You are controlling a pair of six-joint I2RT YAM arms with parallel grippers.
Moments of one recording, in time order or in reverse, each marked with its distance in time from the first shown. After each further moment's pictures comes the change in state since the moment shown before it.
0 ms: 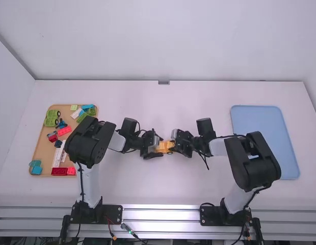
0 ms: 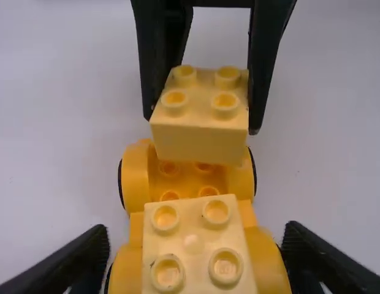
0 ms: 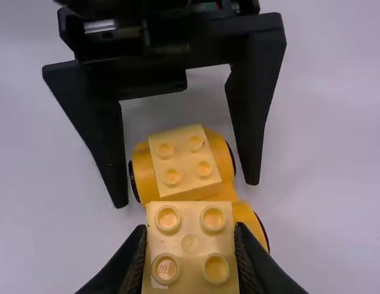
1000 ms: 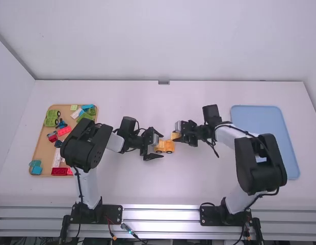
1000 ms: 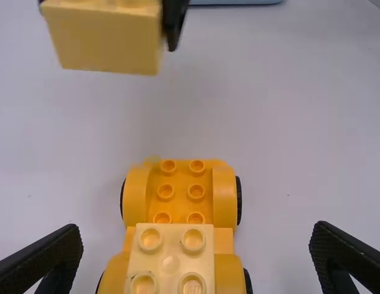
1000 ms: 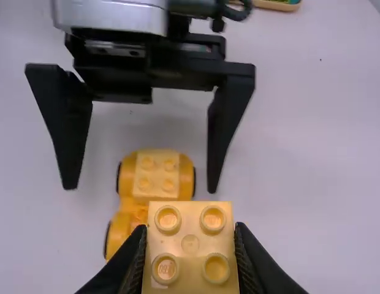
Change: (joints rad) left arm 0.000 -0.064 -0.024 0.012 0.016 -0.053; right arm -0.062 -0.072 0.187 -0.364 -0.067 -0.328
